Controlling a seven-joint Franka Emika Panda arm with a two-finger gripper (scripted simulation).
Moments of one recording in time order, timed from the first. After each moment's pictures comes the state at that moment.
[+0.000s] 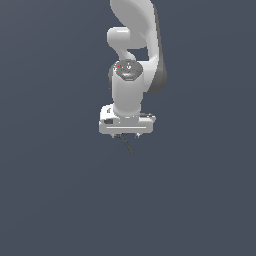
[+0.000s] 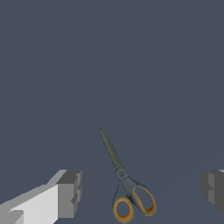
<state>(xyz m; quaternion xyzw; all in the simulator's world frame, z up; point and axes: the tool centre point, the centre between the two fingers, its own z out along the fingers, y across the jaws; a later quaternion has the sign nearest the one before) -0.007 -0.009 0.166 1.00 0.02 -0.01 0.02</state>
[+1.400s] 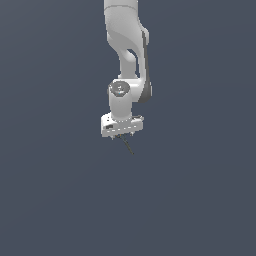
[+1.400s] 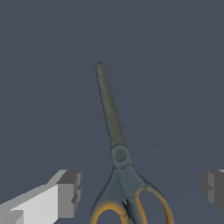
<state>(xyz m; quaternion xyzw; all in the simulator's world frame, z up) -0.083 -0.028 0.059 0.99 0.12 0.00 0.00</state>
